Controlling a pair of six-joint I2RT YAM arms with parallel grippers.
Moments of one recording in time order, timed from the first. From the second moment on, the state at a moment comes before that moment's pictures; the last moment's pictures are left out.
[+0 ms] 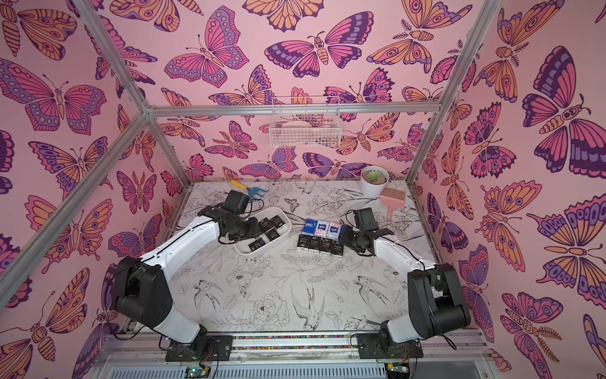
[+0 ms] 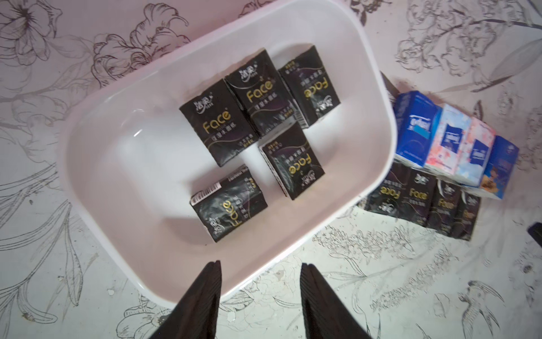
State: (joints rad) left arm -0.36 1.64 1.30 -0.80 0.03 -0.49; right arm 0.31 1.48 0.87 -0.36 -0.20 0.65
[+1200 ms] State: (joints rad) left arm -0.30 1.96 1.28 -0.46 -0.02 -0.64; right arm 0.34 1.53 0.84 -0.31 -0.29 0.65
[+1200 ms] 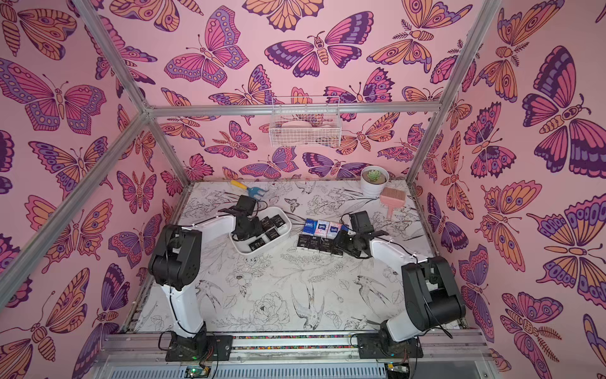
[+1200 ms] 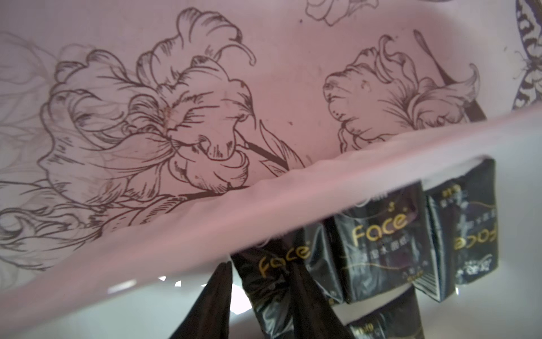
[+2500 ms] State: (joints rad) left arm -0.71 1.54 1.19 -0.57 0.07 -0.51; right arm 0.34 1.45 0.84 -0.45 -0.29 0.60
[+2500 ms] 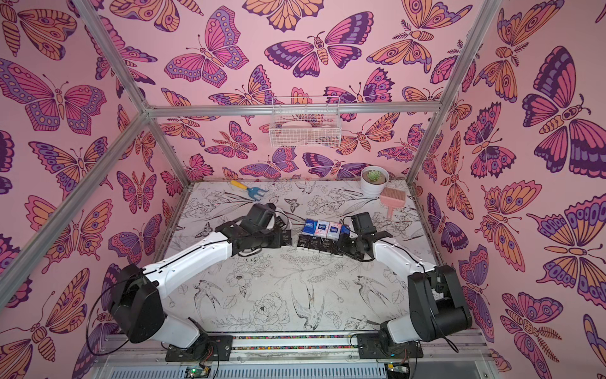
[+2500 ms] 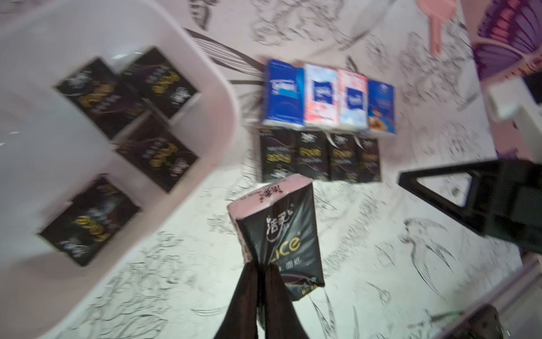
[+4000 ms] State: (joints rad) left arm -0.61 1.53 1.13 -0.66 0.06 -0.51; right arm 0.76 1.64 0.74 -0.04 -0.20 1.00
